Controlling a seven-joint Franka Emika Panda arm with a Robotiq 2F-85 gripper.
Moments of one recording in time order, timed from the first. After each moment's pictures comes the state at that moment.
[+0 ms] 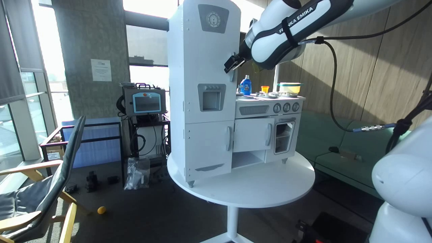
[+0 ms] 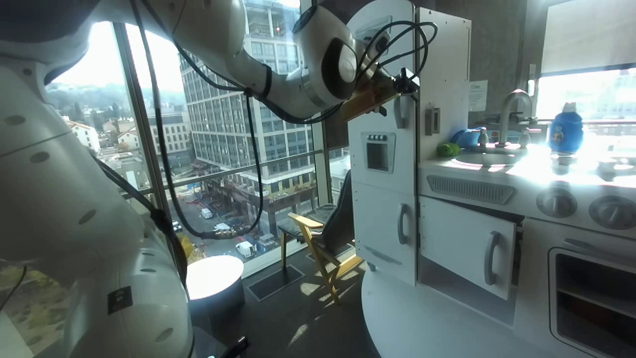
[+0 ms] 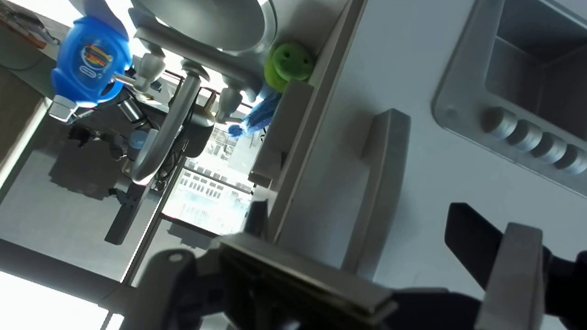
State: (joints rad) arm -0.29 -0.32 0.08 -2.28 -0.27 3.01 -0.12
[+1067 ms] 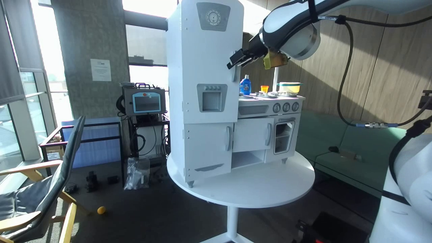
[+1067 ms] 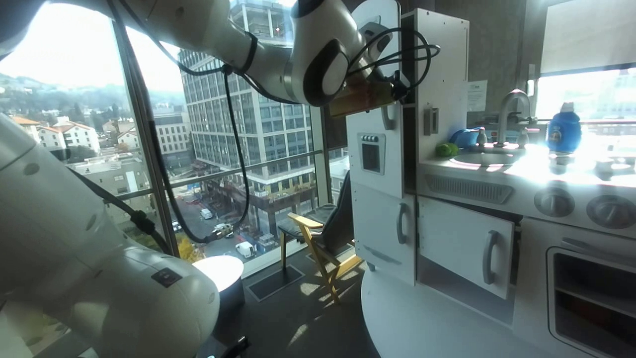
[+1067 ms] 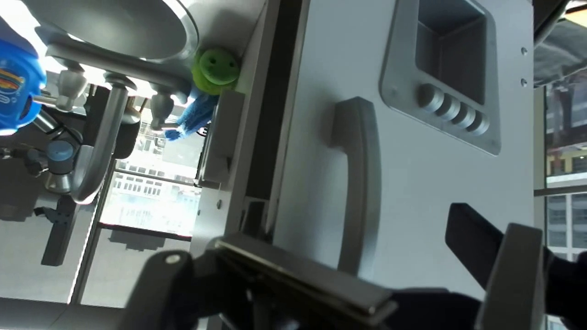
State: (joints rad) arm 0.15 -0.48 -0.28 -2.39 0.10 2.96 -0.47
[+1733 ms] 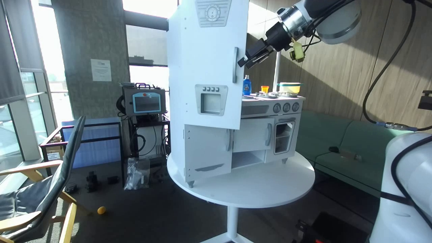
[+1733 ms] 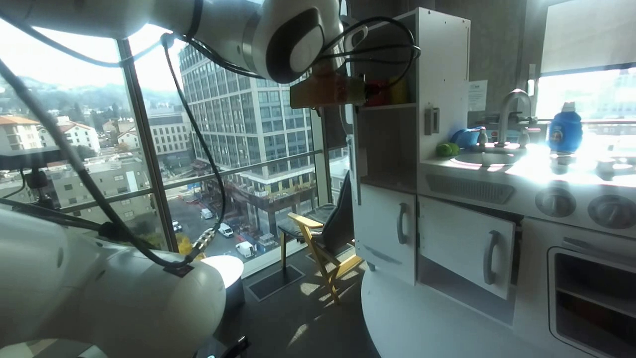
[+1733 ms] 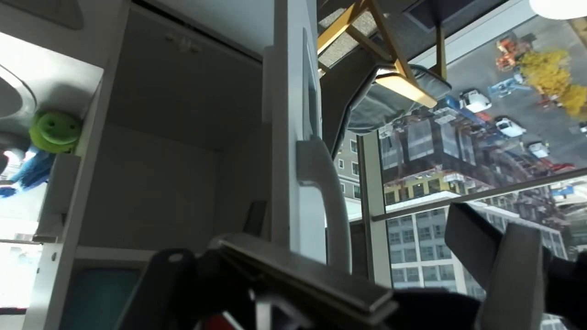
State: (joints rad) arm 0.32 -0.83 -0.38 -2.49 0.13 2.52 -0.57
